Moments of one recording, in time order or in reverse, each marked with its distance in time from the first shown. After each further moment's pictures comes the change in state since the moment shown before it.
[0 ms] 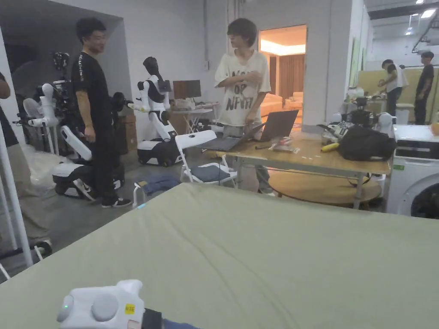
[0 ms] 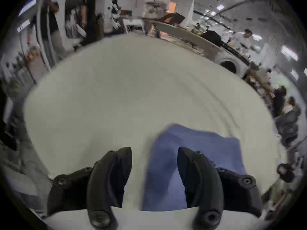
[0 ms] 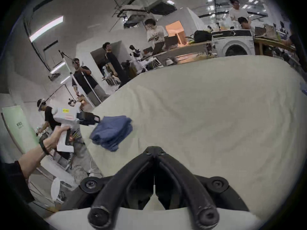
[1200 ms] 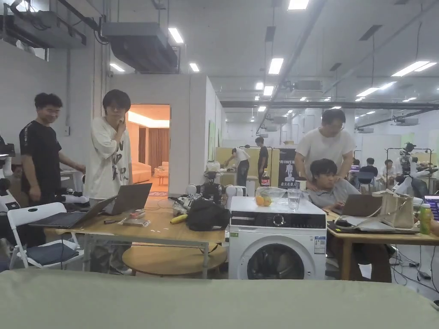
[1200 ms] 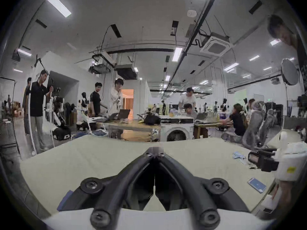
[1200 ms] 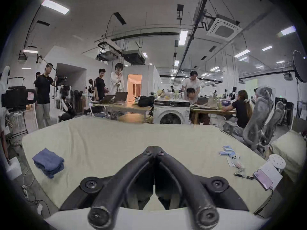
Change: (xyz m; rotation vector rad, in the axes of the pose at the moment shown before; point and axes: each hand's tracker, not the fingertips) left arm 0.305 -0.088 0.232 0.872 -0.332 -0.227; right arm 0.023 0.048 0.172 0.531 -0.590 0.239
